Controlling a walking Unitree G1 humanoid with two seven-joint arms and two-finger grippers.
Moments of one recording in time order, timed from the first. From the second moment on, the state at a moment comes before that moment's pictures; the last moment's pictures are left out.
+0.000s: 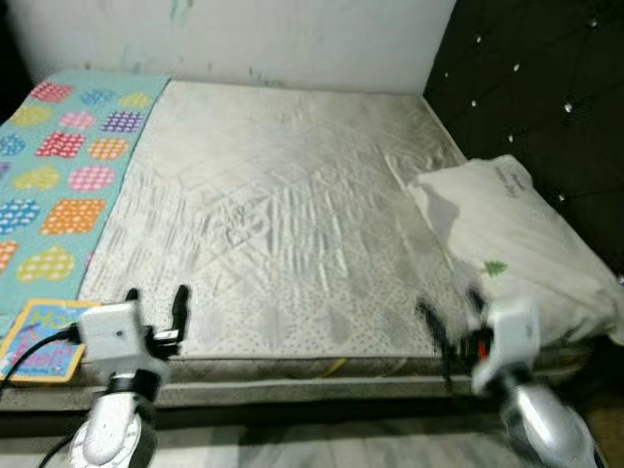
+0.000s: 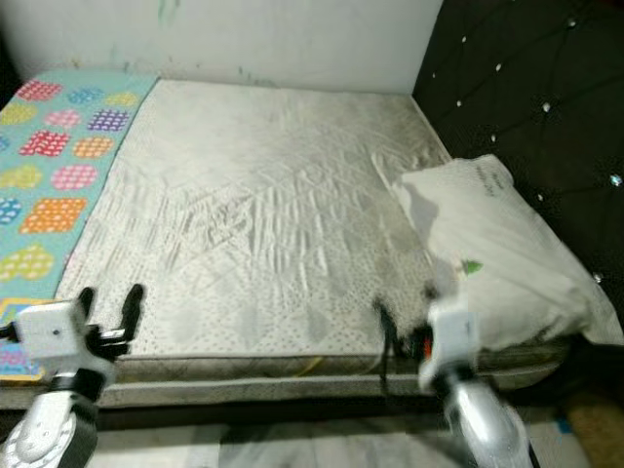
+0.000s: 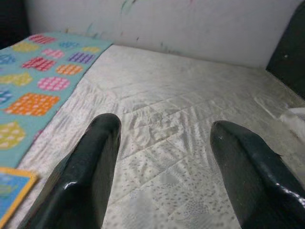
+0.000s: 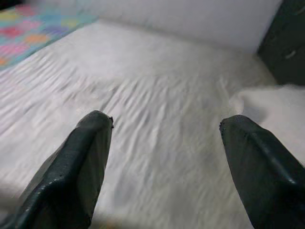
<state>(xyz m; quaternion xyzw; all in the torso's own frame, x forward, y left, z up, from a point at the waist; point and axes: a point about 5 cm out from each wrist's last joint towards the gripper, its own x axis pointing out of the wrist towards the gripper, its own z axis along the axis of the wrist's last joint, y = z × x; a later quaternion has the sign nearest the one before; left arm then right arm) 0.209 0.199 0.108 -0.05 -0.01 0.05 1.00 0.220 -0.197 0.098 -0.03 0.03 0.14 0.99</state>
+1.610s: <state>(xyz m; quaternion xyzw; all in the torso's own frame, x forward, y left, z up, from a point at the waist) 0.226 0.161 0.120 -0.09 -0.02 -0.03 1.00 0.288 -0.165 0.103 0.05 0.00 0.00 1.00</state>
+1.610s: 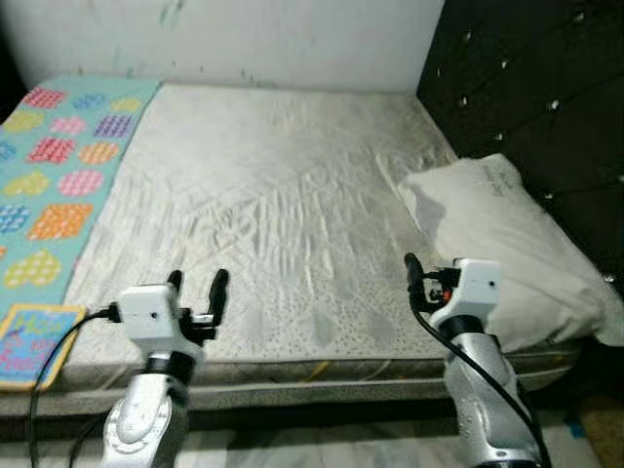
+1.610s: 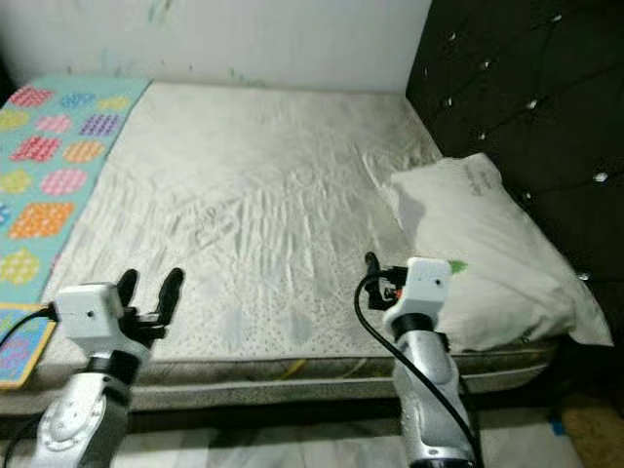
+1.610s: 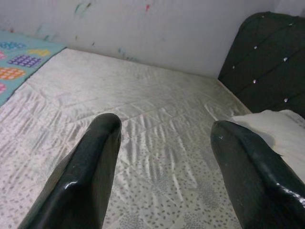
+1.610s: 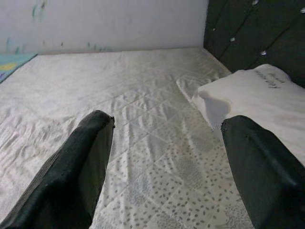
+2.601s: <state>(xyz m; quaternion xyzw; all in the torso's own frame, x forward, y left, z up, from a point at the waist) 0.236 0.152 0.117 -0.10 -0.01 -0.05 0.99 0.287 -0.170 0.106 0.04 0.00 -0.01 1.00</state>
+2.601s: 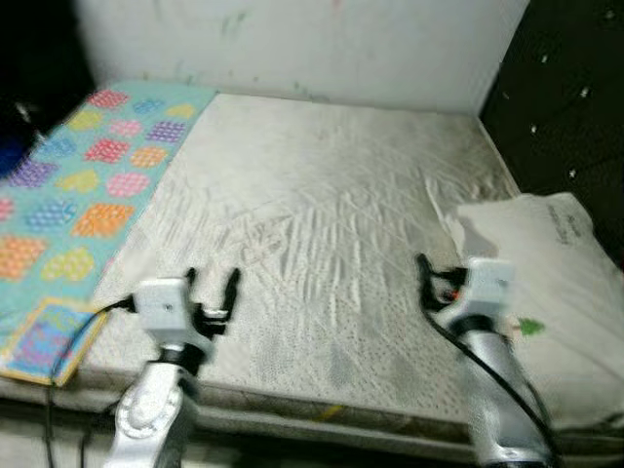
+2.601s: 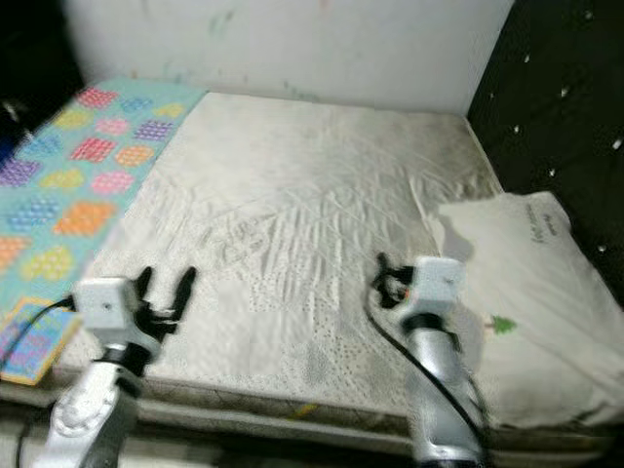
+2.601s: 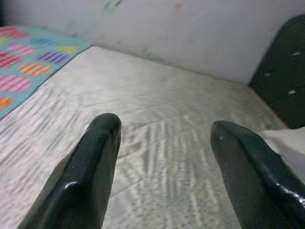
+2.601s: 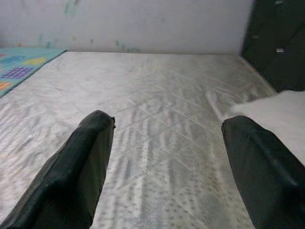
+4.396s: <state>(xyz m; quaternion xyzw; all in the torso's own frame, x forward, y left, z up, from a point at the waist) 0.239 0.146 0.119 -0.10 -0.01 -0.06 0.99 0.286 -0.160 0.096 0.01 0.06 0.04 1.00</state>
